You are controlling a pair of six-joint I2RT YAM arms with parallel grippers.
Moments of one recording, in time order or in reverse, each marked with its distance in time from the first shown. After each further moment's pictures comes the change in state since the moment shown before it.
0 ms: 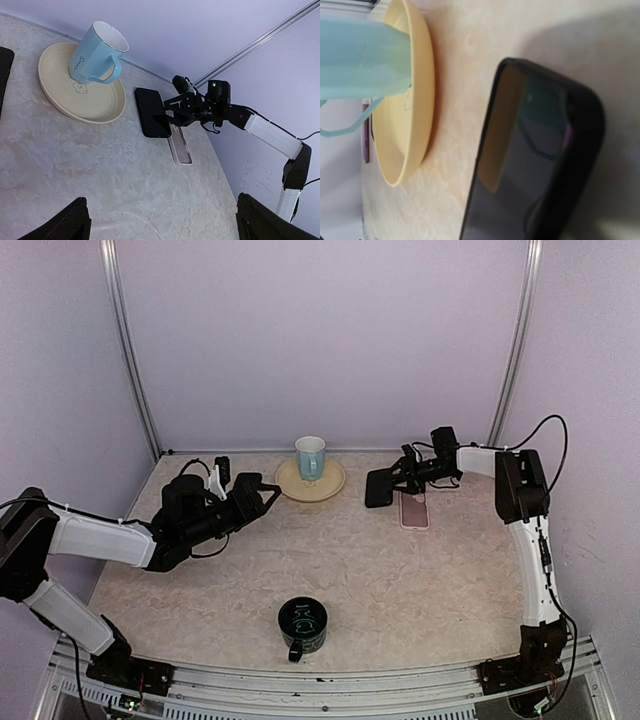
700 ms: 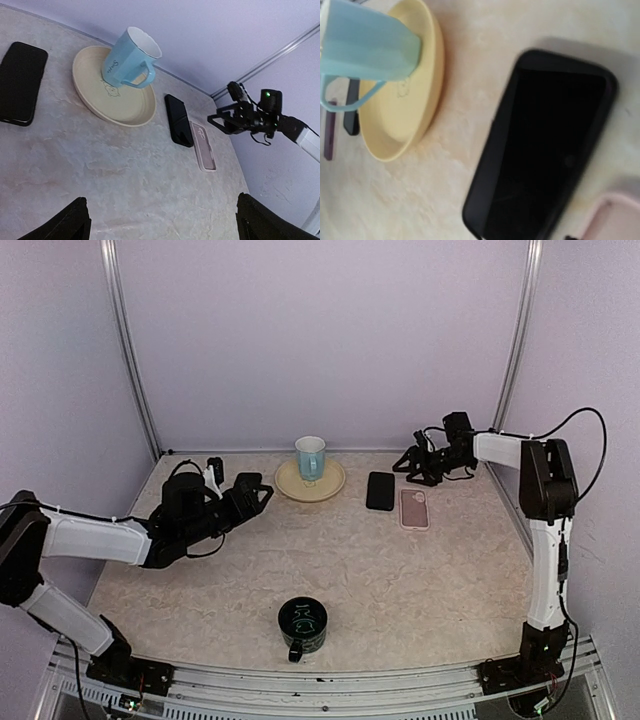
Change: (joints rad) left arm 0.005 -0.029 0.000 -0.089 -0.080 0.011; right arm 0.000 -0.277 -0.213 -0.062 0.198 -0.142
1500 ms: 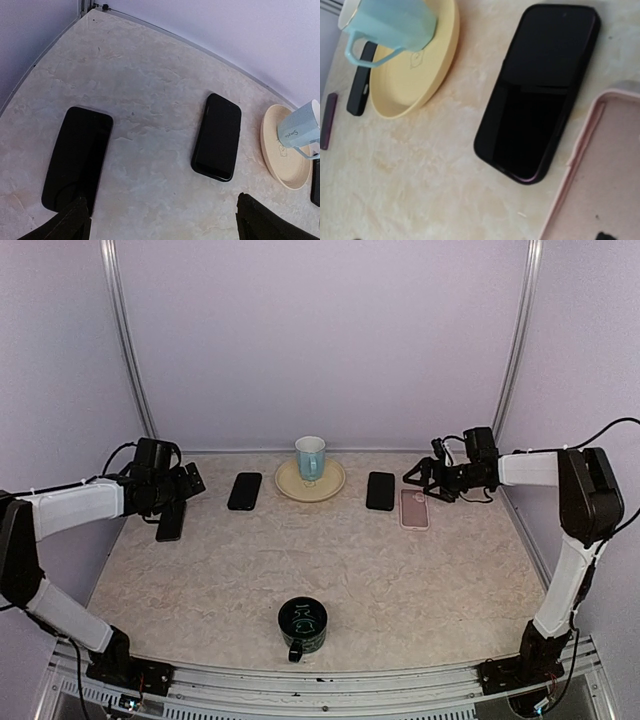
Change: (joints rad) left arm 0.359 -0.036 0.274 -0.720 -0.289 0.208; right arm 0.000 -0.409 -0.580 0.308 0.091 0.017
